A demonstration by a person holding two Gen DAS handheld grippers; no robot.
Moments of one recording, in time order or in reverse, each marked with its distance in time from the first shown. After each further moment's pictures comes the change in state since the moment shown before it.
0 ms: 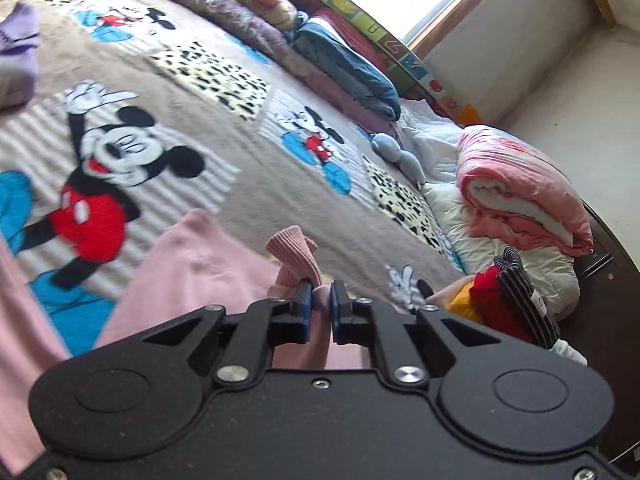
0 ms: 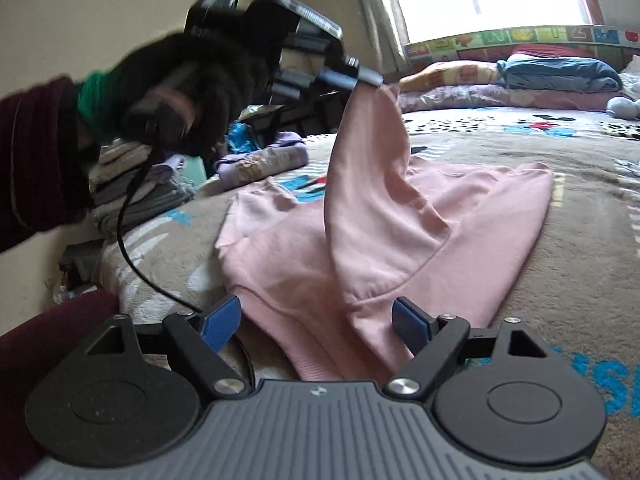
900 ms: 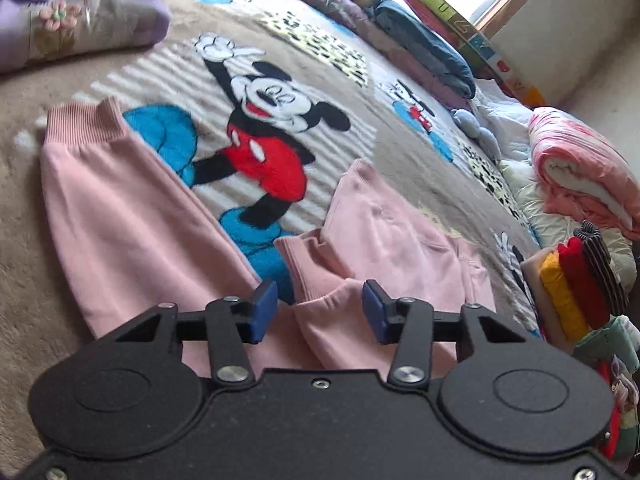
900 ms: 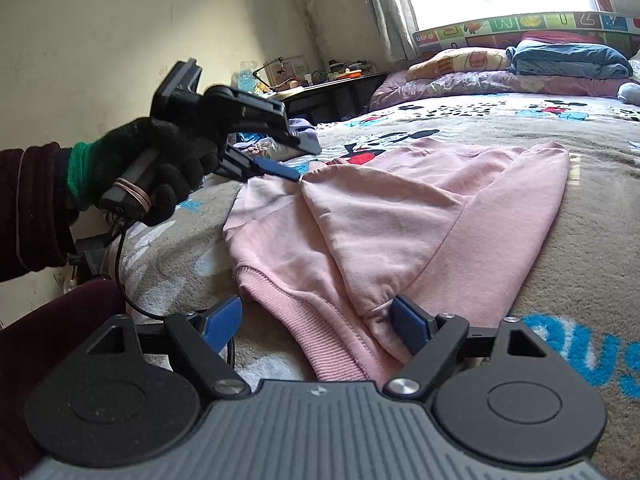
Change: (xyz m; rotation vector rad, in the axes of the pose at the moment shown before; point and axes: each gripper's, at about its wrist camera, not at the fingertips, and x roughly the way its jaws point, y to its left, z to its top) left arm -0.037 0.134 -0.038 -0.041 0.077 0.169; right arm 0.015 -0.005 -0.010 0.010 0.027 0.055
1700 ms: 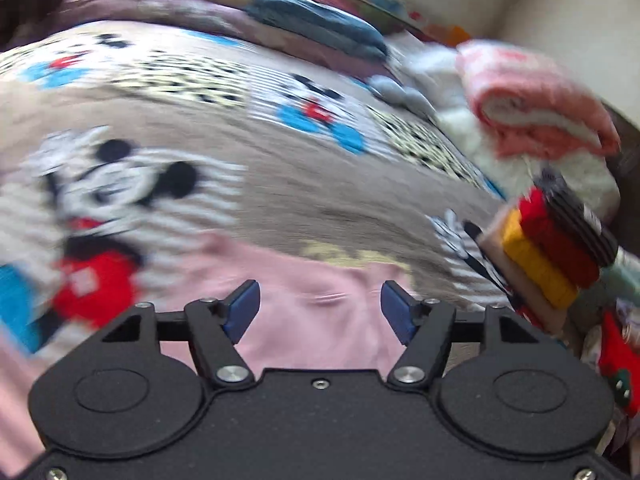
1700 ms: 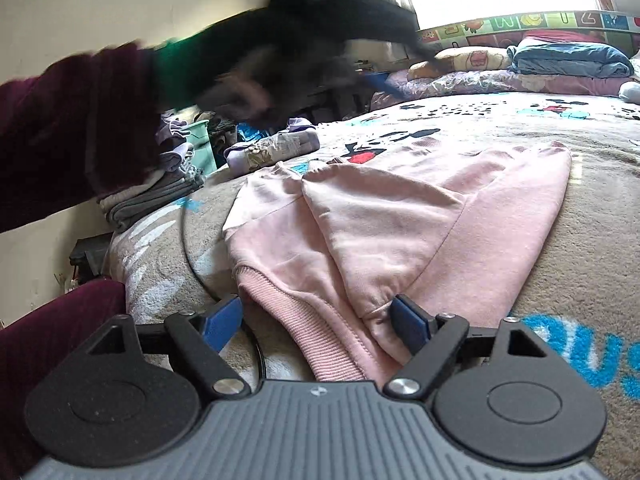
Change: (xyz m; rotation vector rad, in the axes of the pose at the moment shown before) left arm 0.029 -0.111 0.053 0.292 0.002 -0.049; right arm 0.002 -0.002 0.000 -0.007 0.001 0.000
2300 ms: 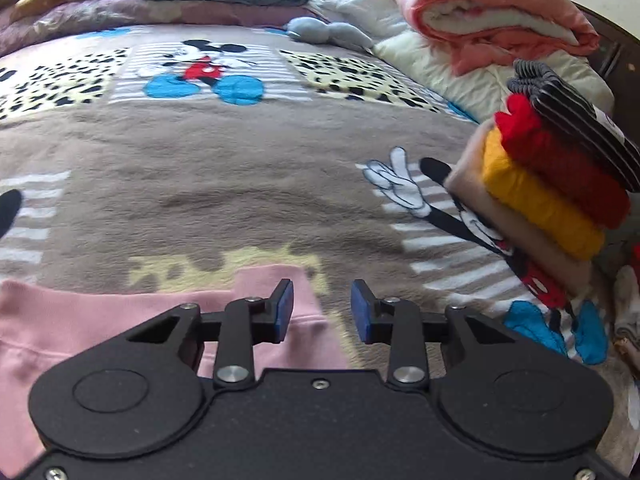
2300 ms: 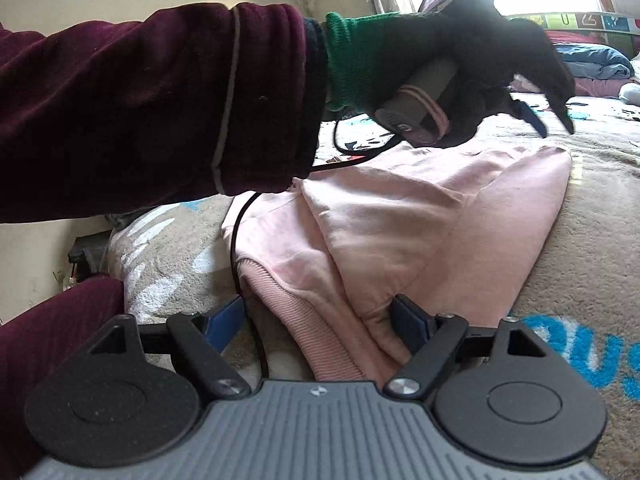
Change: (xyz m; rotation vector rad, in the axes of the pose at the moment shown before) left arm 0.177 -0.136 -0.010 0.269 0.163 -0.058; right arm 0.002 0.002 -0.001 -0.003 0.000 0.000
